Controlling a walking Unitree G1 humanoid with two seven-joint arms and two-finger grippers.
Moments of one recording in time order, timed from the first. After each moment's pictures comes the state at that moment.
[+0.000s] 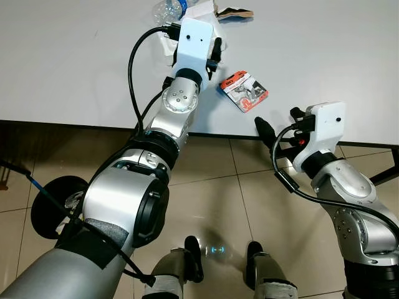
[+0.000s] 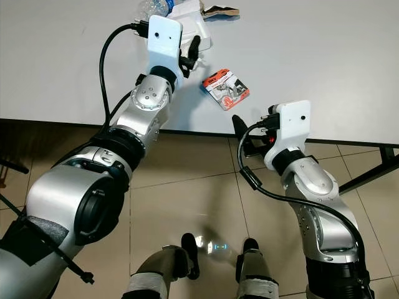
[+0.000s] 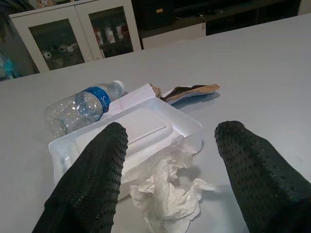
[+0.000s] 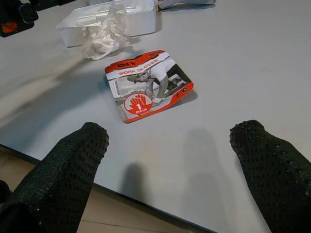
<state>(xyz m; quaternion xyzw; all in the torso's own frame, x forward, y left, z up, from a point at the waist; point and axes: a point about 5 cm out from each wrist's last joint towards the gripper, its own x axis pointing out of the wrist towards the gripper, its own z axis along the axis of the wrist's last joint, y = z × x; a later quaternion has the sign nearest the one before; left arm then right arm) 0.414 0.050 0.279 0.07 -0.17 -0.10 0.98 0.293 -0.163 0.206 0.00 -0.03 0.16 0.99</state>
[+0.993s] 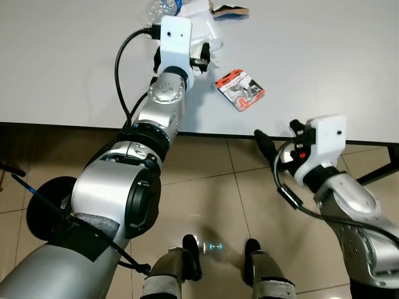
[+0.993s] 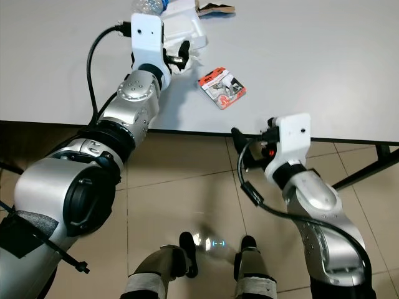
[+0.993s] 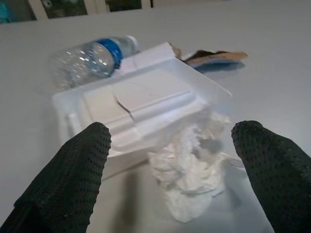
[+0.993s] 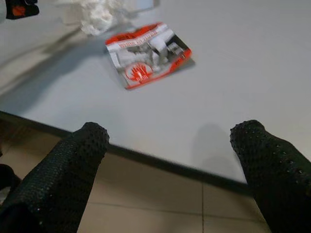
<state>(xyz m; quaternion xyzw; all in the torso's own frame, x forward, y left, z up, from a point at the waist) 0.423 0.073 0.277 0.02 -0.09 -0.07 0.99 0.269 -0.162 0.198 0.00 -0.01 0.16 0.99</state>
